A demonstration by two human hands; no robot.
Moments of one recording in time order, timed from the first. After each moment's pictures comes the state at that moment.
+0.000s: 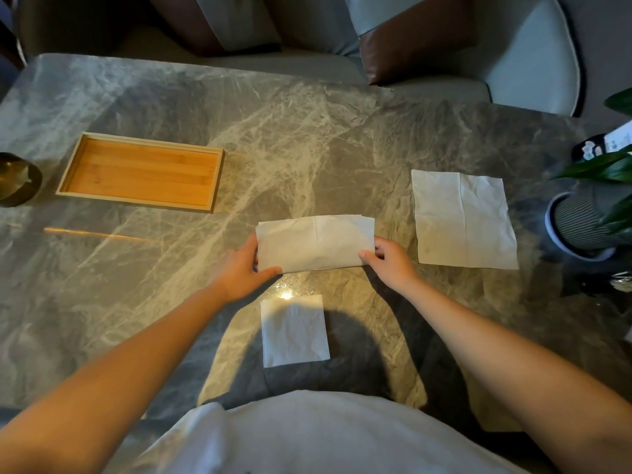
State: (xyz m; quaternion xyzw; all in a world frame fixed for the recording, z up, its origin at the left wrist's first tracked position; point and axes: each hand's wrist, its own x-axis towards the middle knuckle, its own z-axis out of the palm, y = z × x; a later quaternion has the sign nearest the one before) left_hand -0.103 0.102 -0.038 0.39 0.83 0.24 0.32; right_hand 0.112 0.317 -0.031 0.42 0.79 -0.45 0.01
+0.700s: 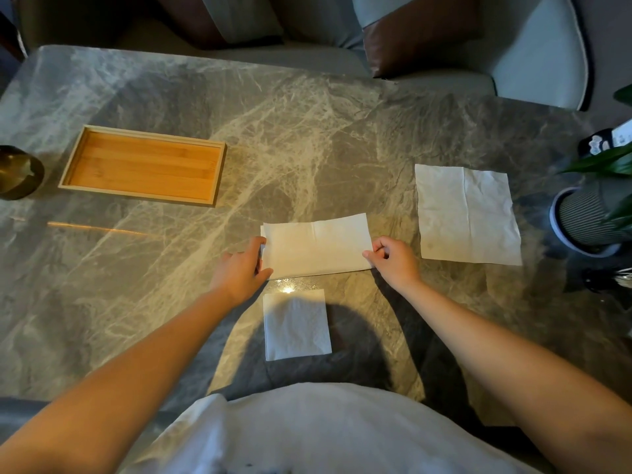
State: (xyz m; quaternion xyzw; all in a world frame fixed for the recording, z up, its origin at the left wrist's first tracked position) left_hand -0.091 0.094 -0.041 0.41 0.86 0.14 0.27; right_hand 0.119 0.311 -0.032 0.46 0.79 -0.40 -0.01
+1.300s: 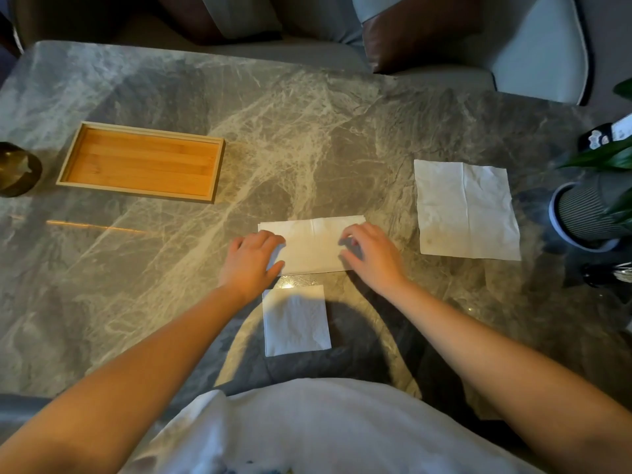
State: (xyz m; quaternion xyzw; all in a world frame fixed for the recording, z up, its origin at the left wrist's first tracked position) left_hand -0.079 0.104 -0.034 0.51 0.84 0.13 0.14; right_hand 0.099 0.286 -0.019 0.29 0.91 -0.29 -0.04
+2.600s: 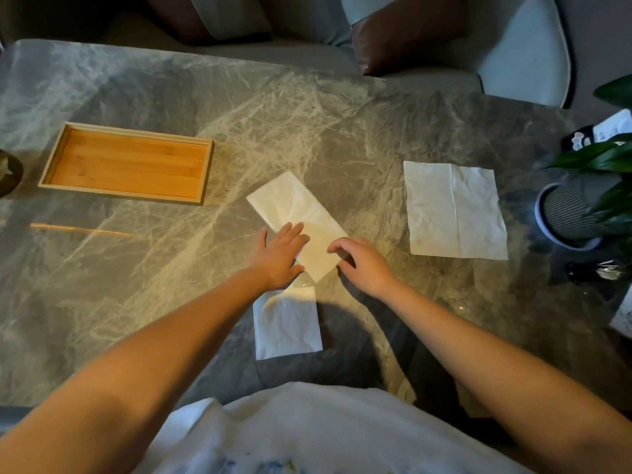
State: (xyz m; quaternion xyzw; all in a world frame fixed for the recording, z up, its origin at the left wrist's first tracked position) left_hand -0.062 0.157 -0.051 0.56 0.78 0.05 0.28; right_hand 0.105 0.288 -0.025 0.29 0.88 -0.37 0.06
